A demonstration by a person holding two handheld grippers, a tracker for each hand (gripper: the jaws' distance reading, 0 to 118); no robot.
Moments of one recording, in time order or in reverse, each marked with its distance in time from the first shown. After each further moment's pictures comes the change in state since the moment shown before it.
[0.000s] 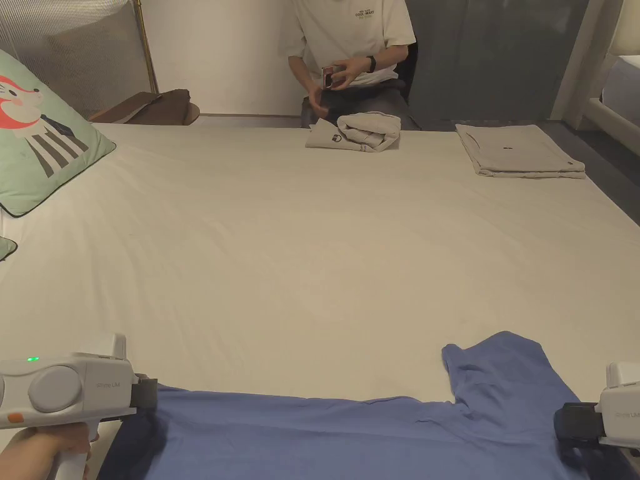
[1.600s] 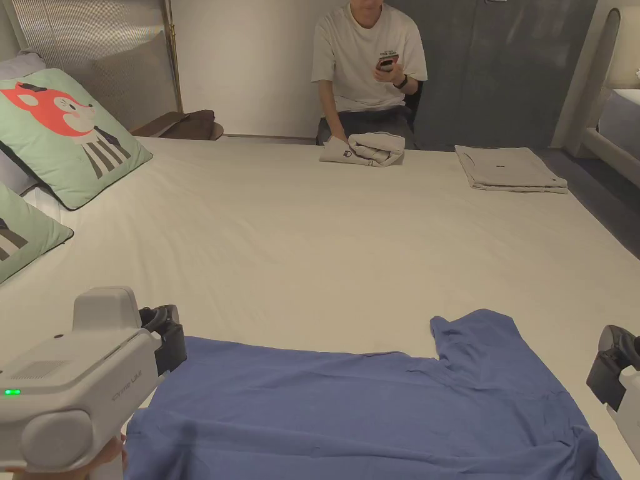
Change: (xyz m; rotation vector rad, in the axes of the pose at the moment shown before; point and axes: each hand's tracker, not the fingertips) left arm 0.056 -0.110 0.198 0.584 -0.052 -0.046; right arm -0.059 -0.126 0.204 0.812 -0.055 -0.042
